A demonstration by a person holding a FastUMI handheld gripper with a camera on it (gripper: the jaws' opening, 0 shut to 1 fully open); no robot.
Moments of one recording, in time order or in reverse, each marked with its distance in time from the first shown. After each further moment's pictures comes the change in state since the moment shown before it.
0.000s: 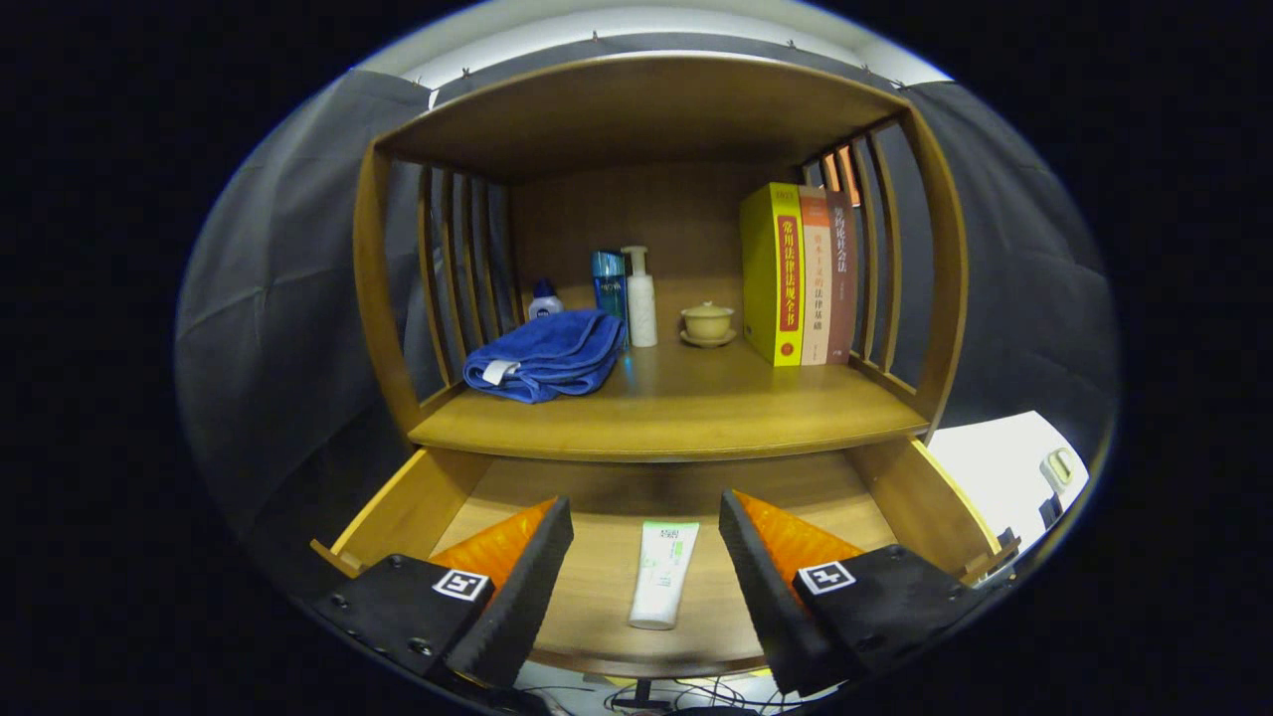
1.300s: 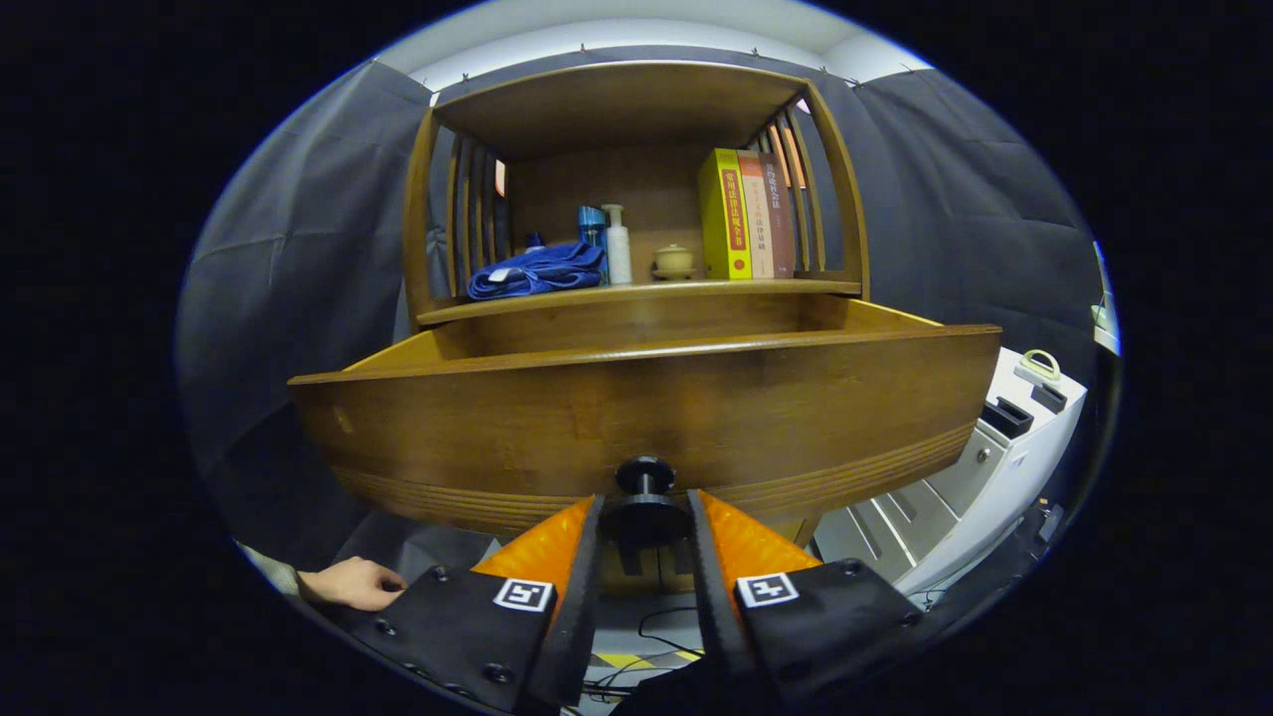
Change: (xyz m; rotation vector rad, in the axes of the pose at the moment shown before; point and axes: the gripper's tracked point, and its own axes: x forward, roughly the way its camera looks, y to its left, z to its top) arm -0.070 0.005 -0.162 0.007 -0.146 -0.052
